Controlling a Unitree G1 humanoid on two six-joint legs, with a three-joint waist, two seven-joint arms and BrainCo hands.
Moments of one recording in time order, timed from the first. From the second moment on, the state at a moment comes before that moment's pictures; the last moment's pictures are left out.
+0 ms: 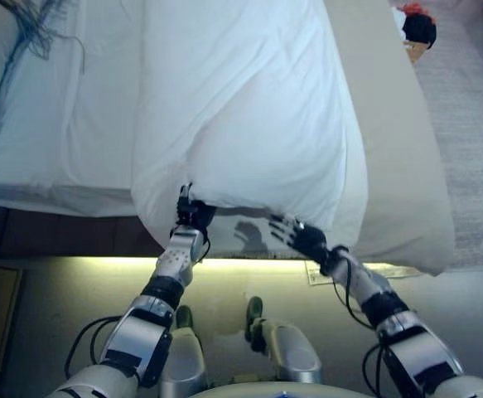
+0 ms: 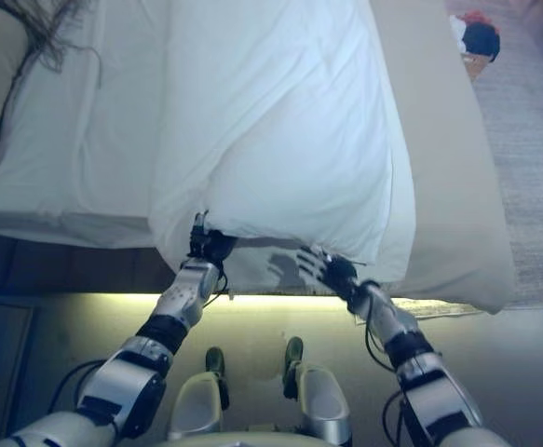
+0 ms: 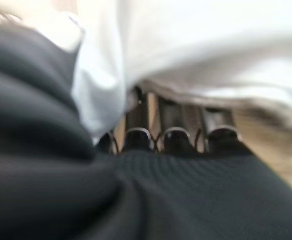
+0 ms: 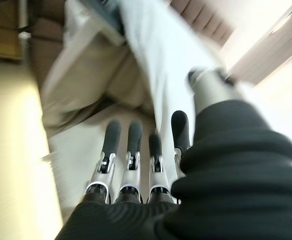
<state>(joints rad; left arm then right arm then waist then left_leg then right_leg) -0.47 0.14 -0.16 0.79 -1.82 -0.05 -0.17 -0.28 -0.34 0.28 0.72 1.01 0.26 0.35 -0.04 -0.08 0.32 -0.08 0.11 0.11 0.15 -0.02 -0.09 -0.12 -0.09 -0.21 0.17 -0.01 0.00</state>
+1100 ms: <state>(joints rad) -0.16 0.33 0.39 1.13 -1.47 0.17 -0.27 -0.05 -0.33 0.05 1.11 0.84 0.23 0.47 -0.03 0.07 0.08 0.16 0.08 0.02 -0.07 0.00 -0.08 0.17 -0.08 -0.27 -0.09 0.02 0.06</state>
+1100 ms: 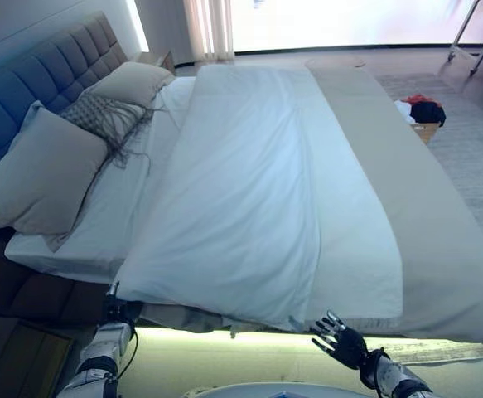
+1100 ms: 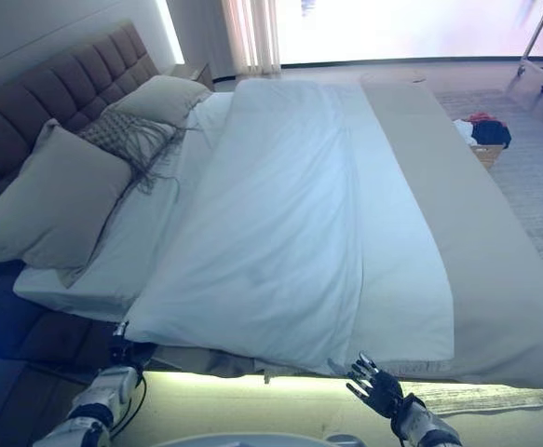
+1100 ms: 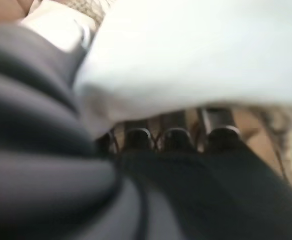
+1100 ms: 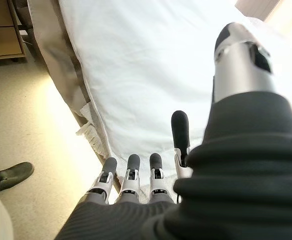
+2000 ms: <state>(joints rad) -0.37 0.25 0.33 1.16 -1.41 0.19 -0.30 -0.19 -0.42 0.05 1.12 0.91 0.16 0.43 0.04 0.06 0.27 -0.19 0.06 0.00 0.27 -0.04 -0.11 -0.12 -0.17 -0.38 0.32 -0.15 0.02</state>
